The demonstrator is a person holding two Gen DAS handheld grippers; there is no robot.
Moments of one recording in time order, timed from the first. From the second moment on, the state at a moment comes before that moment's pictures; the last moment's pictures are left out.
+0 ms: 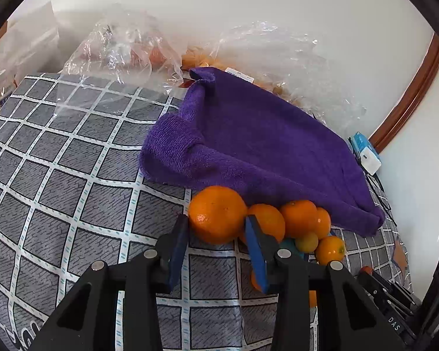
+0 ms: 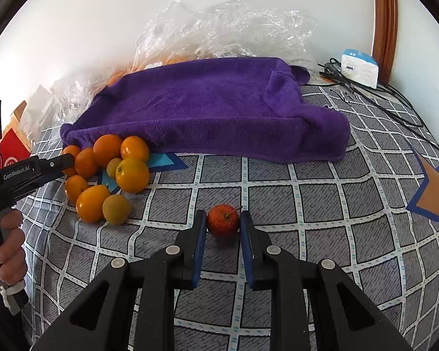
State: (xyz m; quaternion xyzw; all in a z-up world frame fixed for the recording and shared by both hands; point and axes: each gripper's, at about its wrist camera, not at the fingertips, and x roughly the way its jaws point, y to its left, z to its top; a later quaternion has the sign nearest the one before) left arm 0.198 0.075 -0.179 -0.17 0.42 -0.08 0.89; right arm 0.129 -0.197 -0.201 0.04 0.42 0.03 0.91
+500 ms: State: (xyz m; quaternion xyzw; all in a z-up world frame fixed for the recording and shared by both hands) left arm 0.184 0.076 -0.171 -0.11 0.44 -0.05 0.89; right arm 0.132 -0.189 -0.207 0.02 0.41 0.02 0.91
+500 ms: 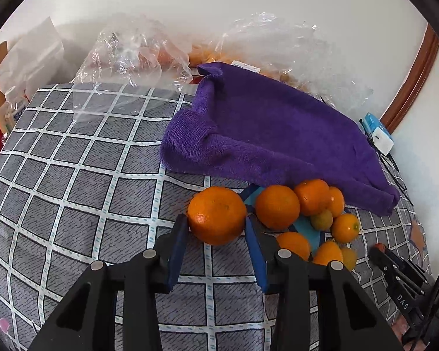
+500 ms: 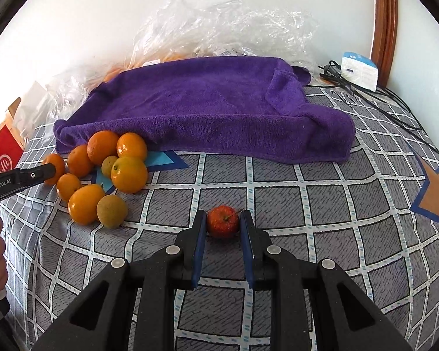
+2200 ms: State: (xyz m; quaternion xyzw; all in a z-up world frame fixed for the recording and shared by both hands) left arm 0.167 0.067 -0.112 -0.14 0.41 -0.06 0.90; right arm 0.120 -0.202 -0.150 0.02 0.34 0.01 0.94
